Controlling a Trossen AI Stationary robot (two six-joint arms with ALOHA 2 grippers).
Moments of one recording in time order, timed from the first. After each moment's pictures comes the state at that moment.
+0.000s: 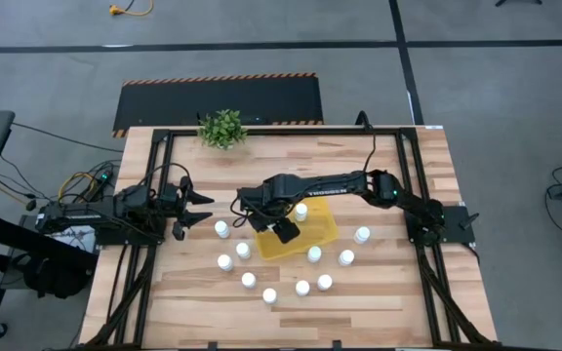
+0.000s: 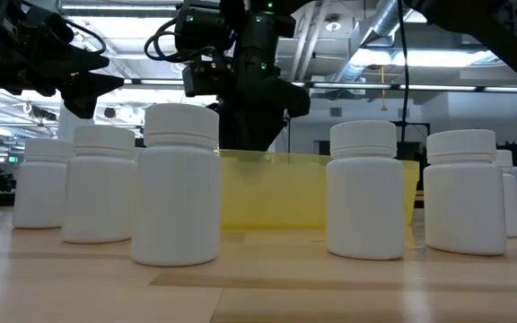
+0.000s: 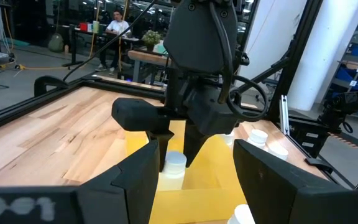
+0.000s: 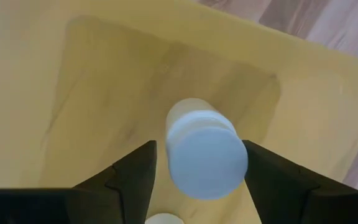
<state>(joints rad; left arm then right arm) 0.05 0.02 0.01 0.04 0.04 -0.19 0.01 2.38 2.15 -1.17 -0.05 -0.64</state>
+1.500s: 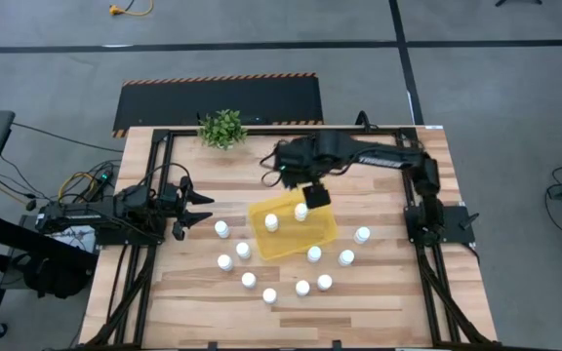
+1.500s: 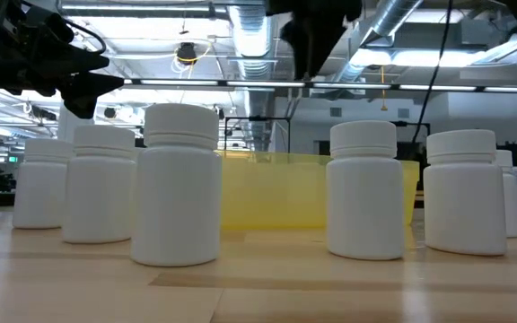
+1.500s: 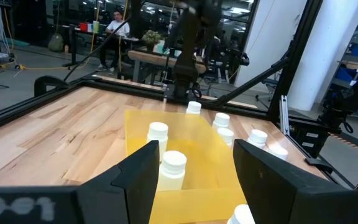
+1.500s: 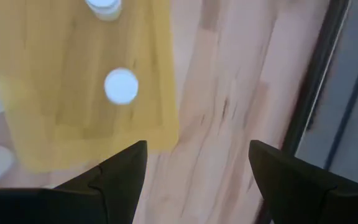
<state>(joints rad) 0.05 0.02 0.01 0.04 0.04 -0.19 -0.09 1.98 2.15 -1.55 0.19 -0.37</state>
